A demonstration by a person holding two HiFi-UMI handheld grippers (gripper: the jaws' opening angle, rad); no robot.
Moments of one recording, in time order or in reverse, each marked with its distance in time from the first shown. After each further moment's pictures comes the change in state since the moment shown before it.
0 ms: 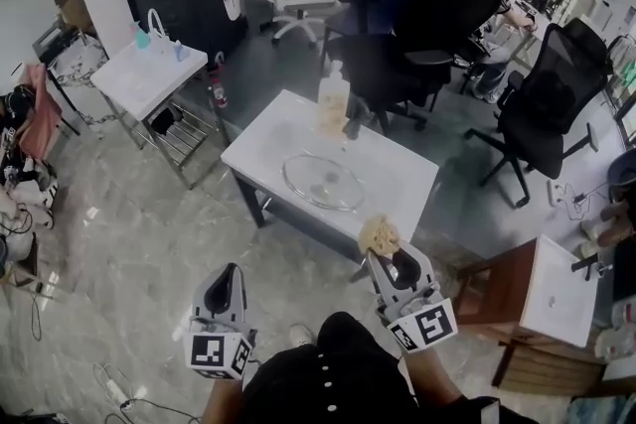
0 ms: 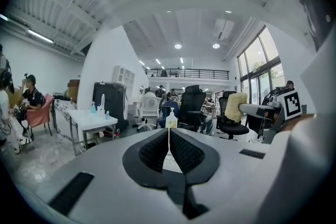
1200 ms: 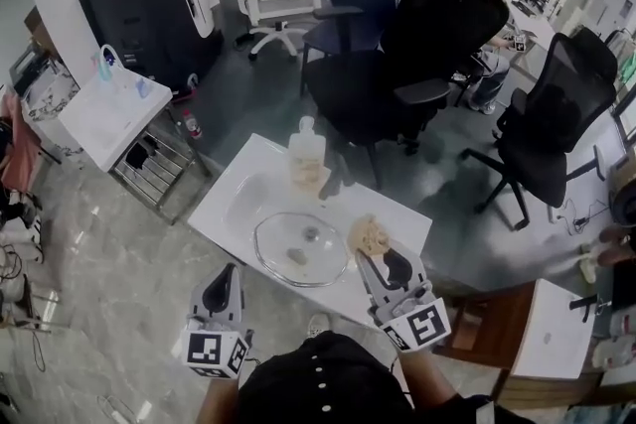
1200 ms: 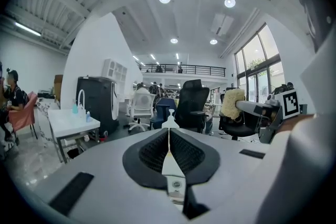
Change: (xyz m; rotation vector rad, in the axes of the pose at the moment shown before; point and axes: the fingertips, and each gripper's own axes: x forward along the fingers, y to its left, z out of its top) left arm 0.253 0.000 0.034 0.015 0.050 -0.065; right arm 0.153 -0.183 -0.027 -0.005 -0.013 -0.001
